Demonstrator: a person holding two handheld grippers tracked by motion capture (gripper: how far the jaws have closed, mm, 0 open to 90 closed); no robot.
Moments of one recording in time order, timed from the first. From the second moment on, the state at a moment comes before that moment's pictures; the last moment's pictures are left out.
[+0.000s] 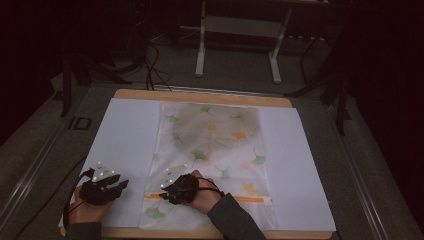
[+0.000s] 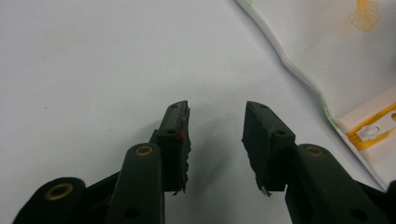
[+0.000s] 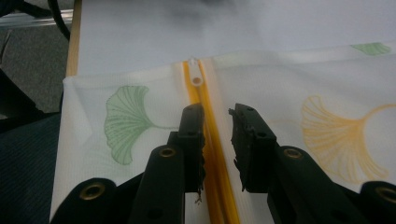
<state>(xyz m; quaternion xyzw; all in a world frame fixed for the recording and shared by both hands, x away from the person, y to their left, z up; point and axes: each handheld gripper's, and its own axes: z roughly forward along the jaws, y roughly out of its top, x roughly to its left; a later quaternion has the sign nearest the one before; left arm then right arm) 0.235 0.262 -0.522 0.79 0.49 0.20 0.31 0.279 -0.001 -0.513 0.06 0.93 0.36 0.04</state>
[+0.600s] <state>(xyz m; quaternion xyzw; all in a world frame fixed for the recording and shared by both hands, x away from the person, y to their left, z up) 0.236 0.262 -0.522 0.79 0.49 0.20 0.30 0.279 0.021 -0.517 0.04 0.94 0.34 0.03</state>
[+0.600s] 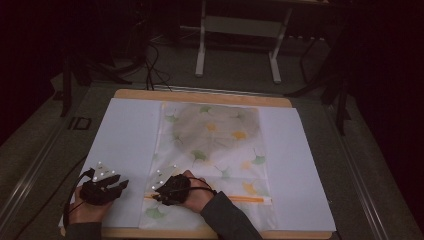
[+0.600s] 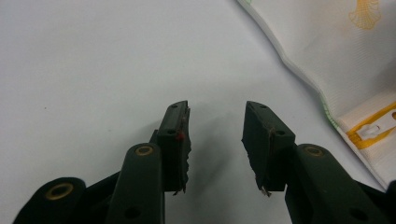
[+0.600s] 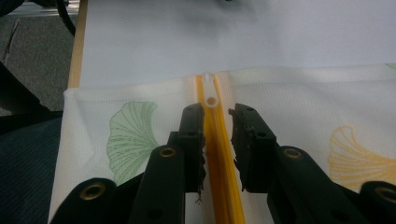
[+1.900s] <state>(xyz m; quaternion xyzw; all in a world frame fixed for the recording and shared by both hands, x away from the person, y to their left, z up) 0.236 0.260 -0.522 0.79 0.49 0.20 0.30 0.292 0.050 -0.524 0.02 0.95 0.30 -0.02</state>
